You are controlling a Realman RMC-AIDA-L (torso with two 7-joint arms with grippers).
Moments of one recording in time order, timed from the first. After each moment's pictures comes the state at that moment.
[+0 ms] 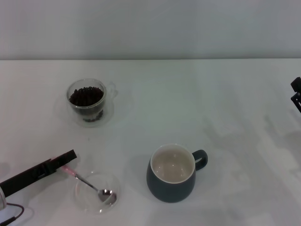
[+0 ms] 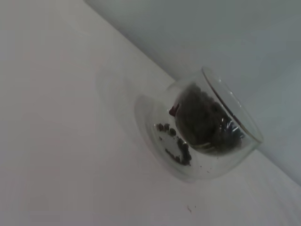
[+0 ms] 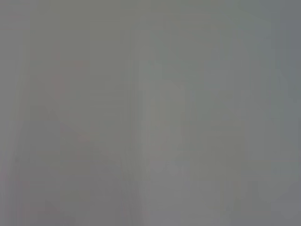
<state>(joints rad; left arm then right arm) -0.42 -2.02 0.75 0.19 -1.46 -1.17 1.52 0.26 2.01 0.08 0.18 -1.65 -1.61 0.23</state>
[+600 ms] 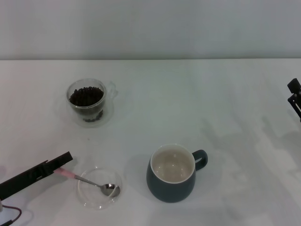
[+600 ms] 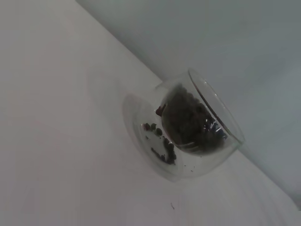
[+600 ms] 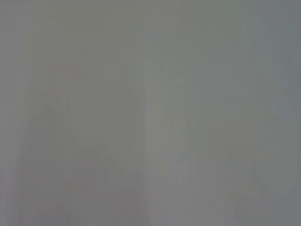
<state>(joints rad) -0.39 -2.03 0.74 0.21 -1.46 -1.23 1.50 0.26 2.01 0.08 0.18 -1.65 -1.61 0.23</state>
